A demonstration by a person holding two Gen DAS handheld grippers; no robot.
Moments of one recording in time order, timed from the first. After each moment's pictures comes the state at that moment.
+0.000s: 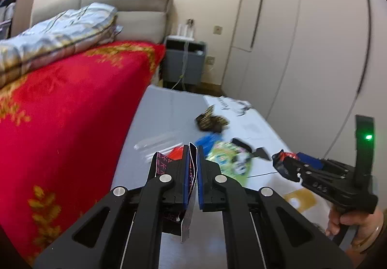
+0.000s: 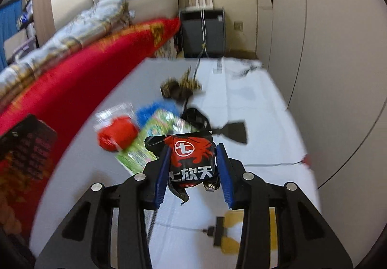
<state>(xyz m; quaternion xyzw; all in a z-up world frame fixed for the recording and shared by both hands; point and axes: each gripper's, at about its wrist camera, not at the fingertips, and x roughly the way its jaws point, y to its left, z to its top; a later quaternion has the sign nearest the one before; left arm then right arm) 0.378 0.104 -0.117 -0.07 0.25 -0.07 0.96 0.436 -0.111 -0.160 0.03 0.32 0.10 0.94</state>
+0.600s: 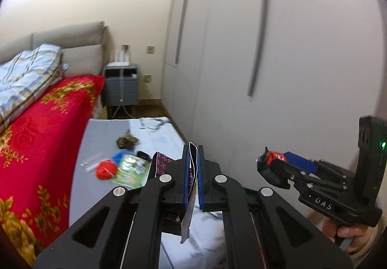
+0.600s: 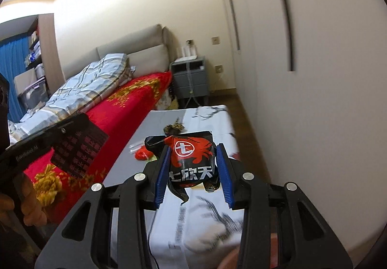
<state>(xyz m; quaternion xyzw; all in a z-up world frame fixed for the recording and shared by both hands) 0.190 -0.042 0.020 -0.01 0.21 -0.22 0.95 0.166 -0.231 -0.017 0.09 0.22 0.05 0.97</state>
